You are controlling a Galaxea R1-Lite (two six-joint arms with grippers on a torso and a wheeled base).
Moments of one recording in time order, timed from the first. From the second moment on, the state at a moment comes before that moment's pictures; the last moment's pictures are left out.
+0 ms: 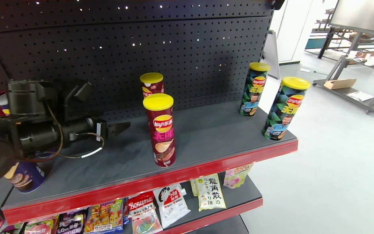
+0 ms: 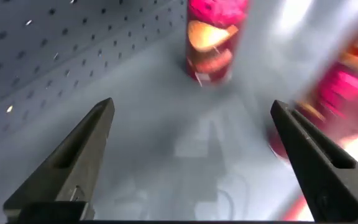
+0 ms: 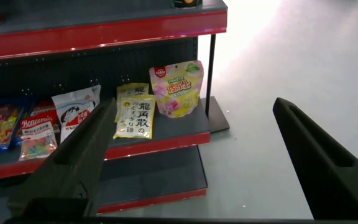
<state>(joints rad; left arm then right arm) -0.15 1.62 -0.78 -0.49 -0.26 0.14 0.07 0.09 0.00 0.00 0.02 0.00</state>
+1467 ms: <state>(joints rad) 0.01 0.18 -0.40 0.25 -0.09 0.05 0.07 0.09 0.00 0.00 0.03 0.00</state>
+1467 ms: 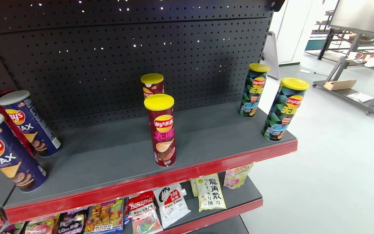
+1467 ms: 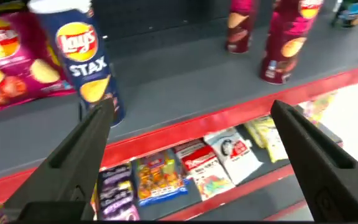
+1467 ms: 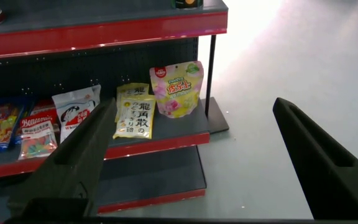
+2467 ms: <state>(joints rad) 0.01 0.03 -0.22 0.25 0.01 0.04 0.07 0.09 0.00 0.00 0.03 0.00</state>
